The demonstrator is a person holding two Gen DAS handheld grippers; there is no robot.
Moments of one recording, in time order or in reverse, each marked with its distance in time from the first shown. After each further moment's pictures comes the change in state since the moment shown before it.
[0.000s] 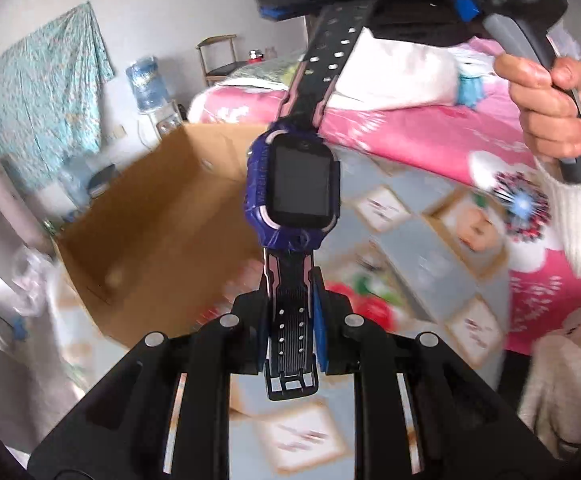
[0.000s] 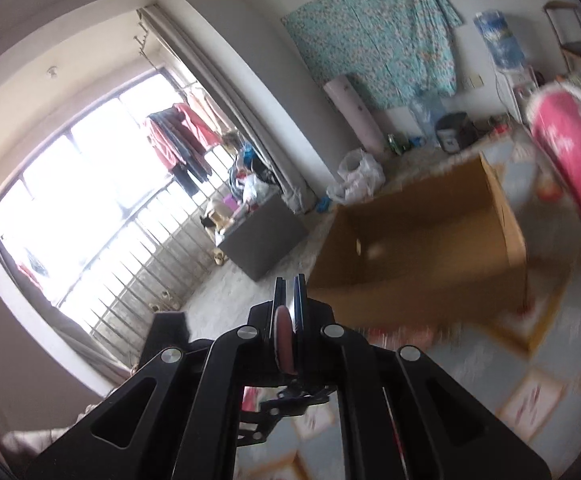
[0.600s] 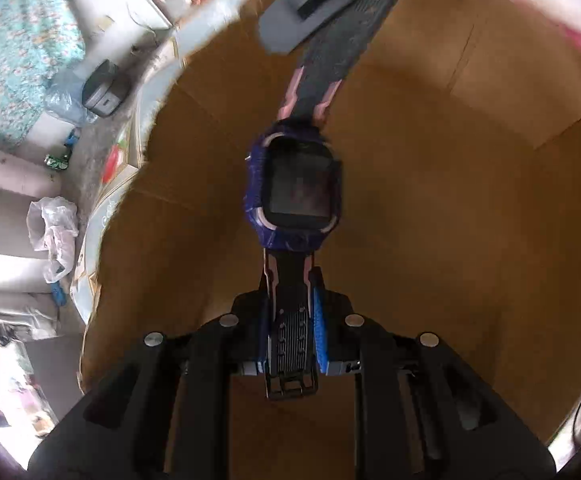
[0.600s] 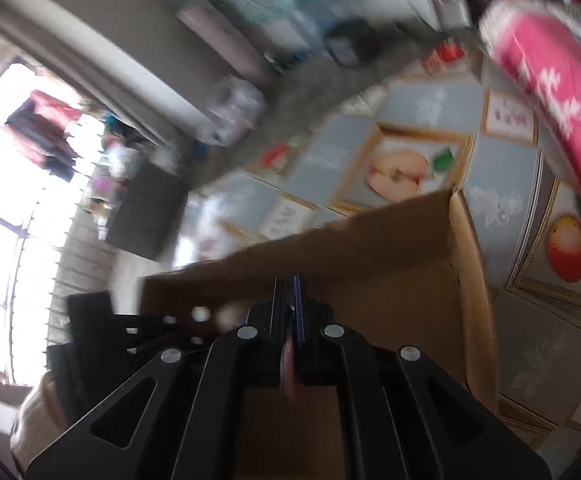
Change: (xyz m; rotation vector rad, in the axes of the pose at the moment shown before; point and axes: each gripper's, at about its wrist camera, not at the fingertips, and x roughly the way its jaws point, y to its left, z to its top) left arm 0.233 0.194 0.071 0.077 0.645 0.033; right arm 0.245 -0.199 0.097 0.300 0.409 -0.388
